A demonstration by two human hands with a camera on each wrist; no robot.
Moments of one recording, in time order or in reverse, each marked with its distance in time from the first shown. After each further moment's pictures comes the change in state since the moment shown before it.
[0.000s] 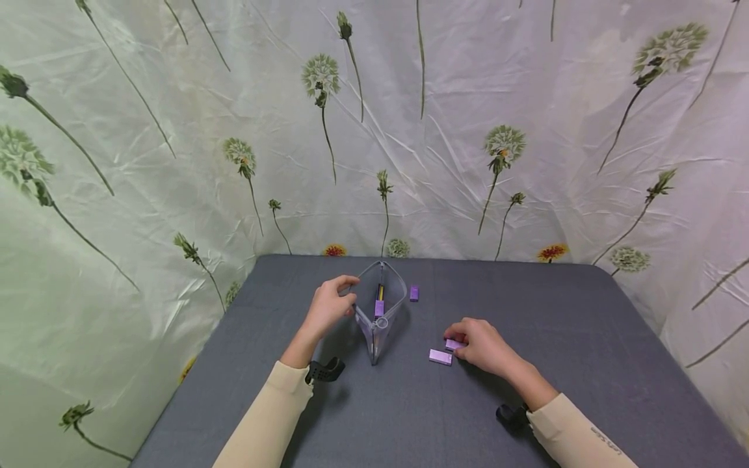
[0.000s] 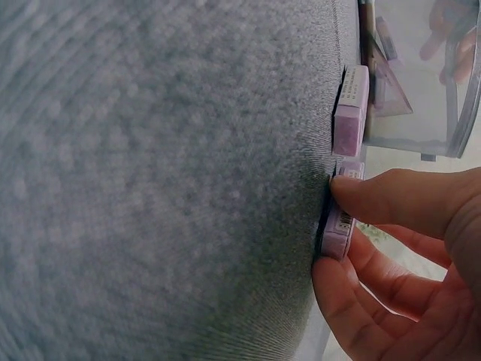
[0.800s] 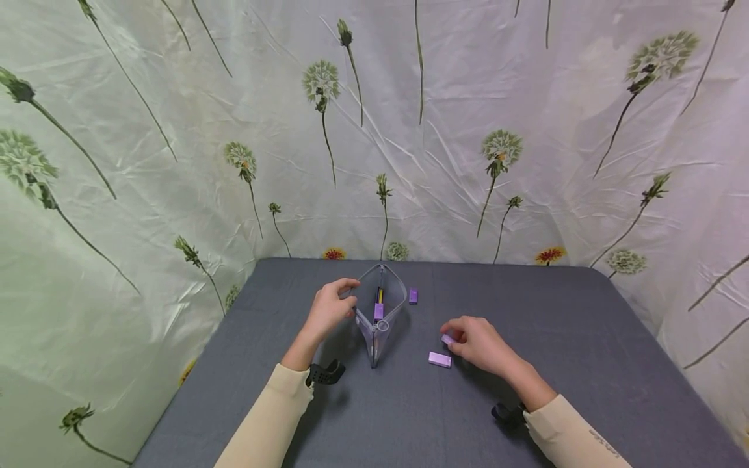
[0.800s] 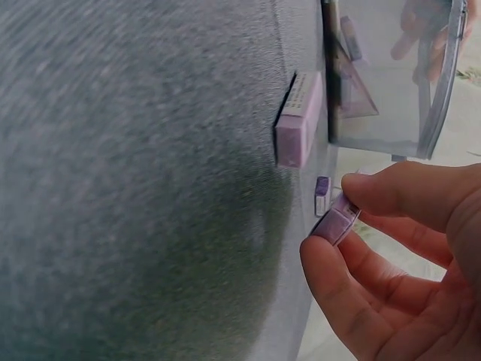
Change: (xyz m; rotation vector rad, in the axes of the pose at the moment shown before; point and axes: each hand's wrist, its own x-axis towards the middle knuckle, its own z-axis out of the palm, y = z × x) left_hand -0.002 0.002 0.001 -0.015 0.005 0.007; right_hand 0.003 -0.009 -0.007 0.001 0.017 0.023
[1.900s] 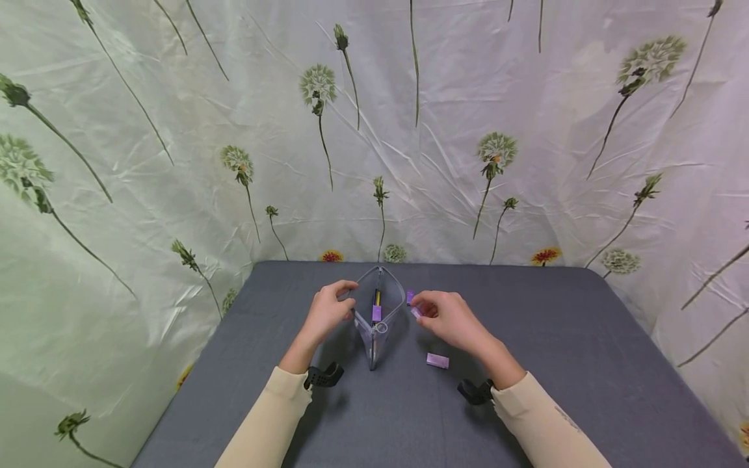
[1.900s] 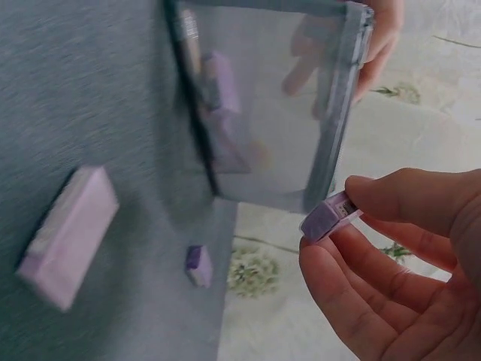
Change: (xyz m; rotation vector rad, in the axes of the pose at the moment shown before) left_hand -0.001 0.002 0.000 0.008 -0.003 0.007; right_hand 0.040 -0.056 -0.018 0.162 0.083 -0.052
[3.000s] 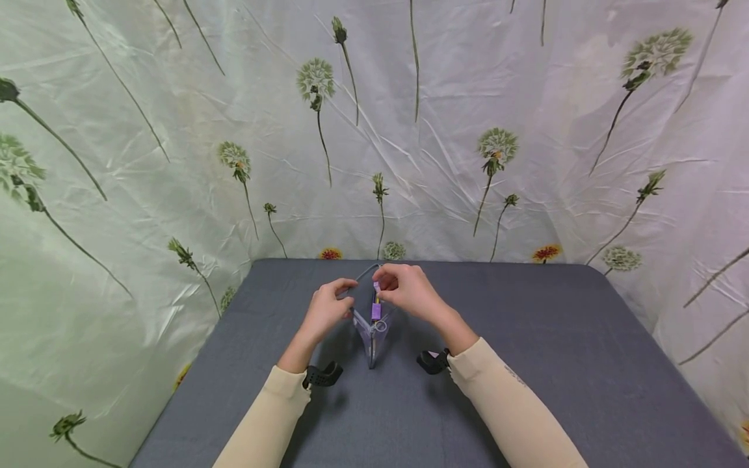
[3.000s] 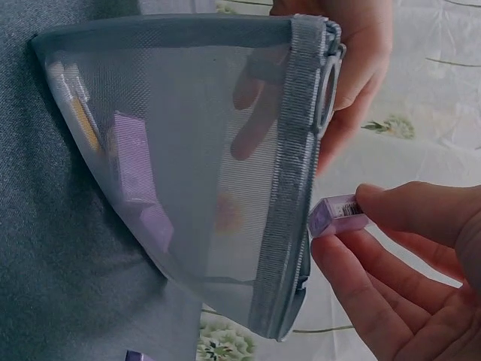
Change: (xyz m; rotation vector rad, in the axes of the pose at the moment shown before) left_hand 0.004 -0.002 0.001 -0.008 -0.008 -0.010; right_hand 0.068 -0.041 0.017 0.139 -0.008 -0.009
